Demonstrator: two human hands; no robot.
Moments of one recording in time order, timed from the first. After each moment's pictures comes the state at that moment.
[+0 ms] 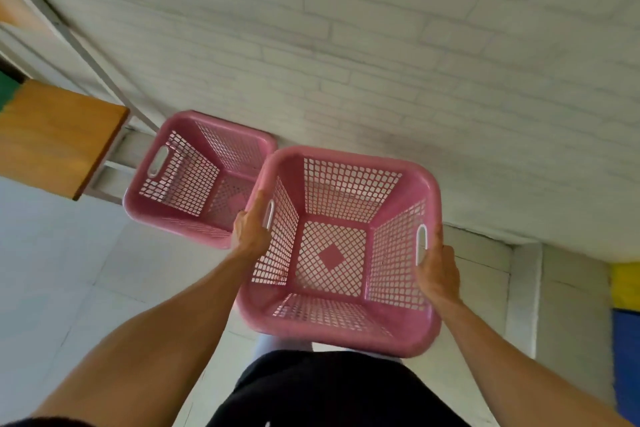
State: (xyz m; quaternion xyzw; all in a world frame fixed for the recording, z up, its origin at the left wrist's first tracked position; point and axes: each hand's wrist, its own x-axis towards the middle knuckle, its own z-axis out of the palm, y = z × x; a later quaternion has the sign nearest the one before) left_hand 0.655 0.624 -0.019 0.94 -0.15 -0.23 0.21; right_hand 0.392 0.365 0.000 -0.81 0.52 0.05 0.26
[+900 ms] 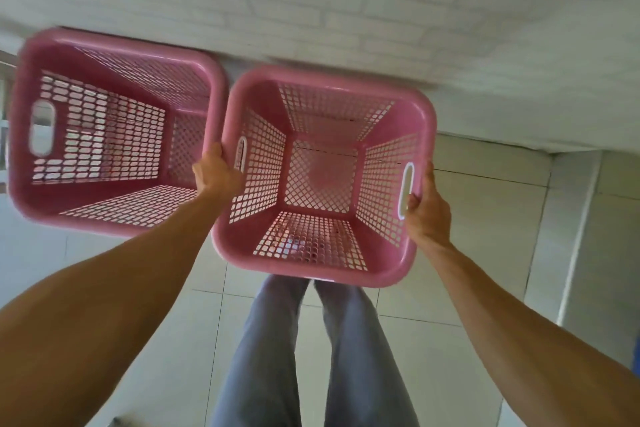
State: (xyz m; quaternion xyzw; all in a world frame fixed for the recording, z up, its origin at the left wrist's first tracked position) left_hand 0.750 0.551 -0.184 0.95 -0.02 -0.28 0.13; right_hand 0.461 0.340 -0.181 -0.76 0.56 0.11 0.31
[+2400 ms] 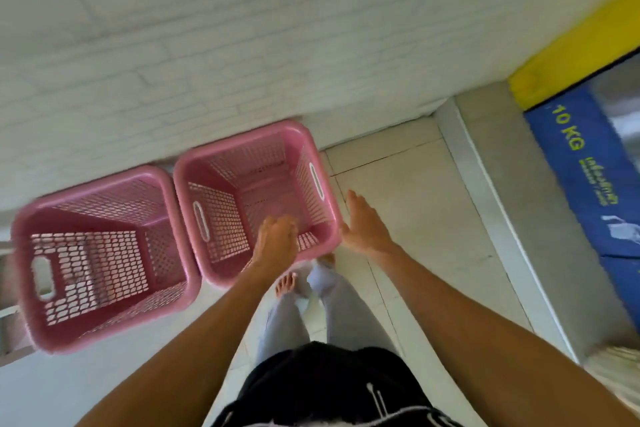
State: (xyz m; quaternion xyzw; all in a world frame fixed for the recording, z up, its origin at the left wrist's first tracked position) left_hand 0.575 0.532 -0.042 0.79 -0.47 -0.37 0.14; right_hand 0.397 0.440 -0.024 -0.72 0.58 0.13 0.36
